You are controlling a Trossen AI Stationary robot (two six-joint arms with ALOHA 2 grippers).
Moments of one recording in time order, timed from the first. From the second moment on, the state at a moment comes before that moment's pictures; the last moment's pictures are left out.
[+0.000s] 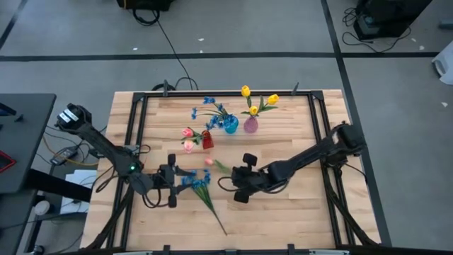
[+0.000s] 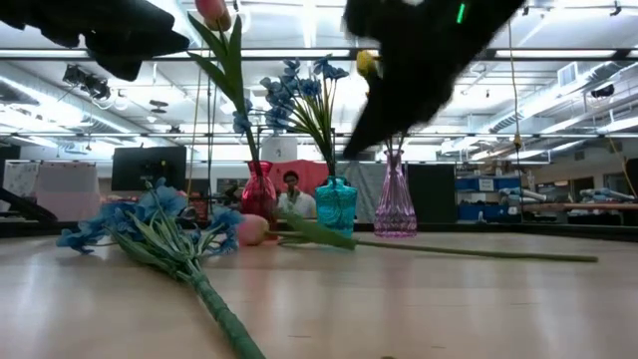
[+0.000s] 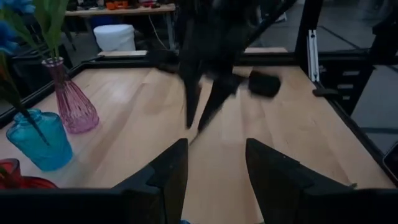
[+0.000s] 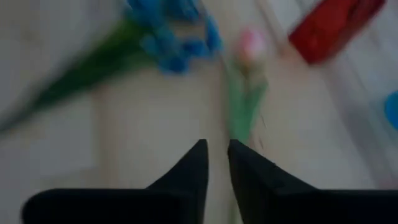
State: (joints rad) left arm -0.70 1.13 0.45 0.38 -0.78 -0.21; right arm 0.35 1.83 1.17 -0.31 0.48 0.43
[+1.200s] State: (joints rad) left arm -0.69 1.13 0.43 0.43 -0.77 -0.17; right arm 0.27 1.94 1.12 -0.23 0.34 0.53
